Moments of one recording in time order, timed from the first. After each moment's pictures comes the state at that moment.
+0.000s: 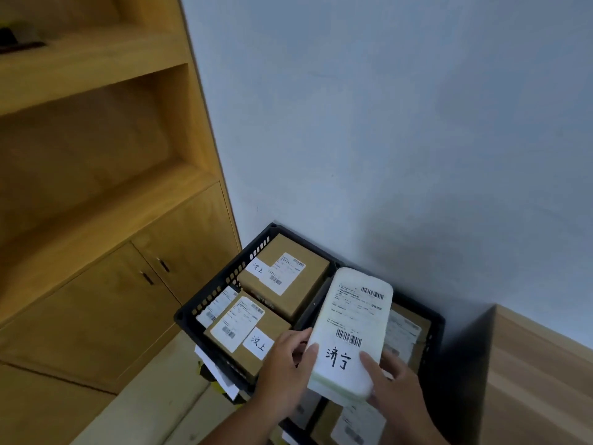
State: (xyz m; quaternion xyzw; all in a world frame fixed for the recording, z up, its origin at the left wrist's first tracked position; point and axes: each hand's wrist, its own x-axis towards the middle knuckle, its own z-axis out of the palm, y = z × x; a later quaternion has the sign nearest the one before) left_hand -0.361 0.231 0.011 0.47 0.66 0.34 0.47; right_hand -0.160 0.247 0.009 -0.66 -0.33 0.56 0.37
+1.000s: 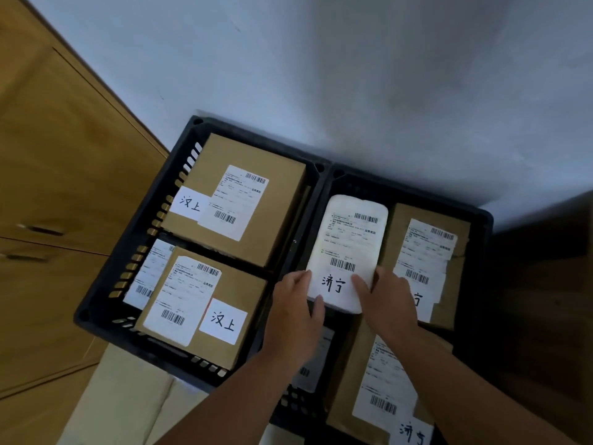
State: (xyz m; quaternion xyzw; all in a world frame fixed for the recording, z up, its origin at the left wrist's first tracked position) left_hand -0.347 0.360 -0.206 0.59 0.68 0.13 0.42; right_hand -0.176 0.387 -0.212 -0.82 -0.45 0.35 0.07
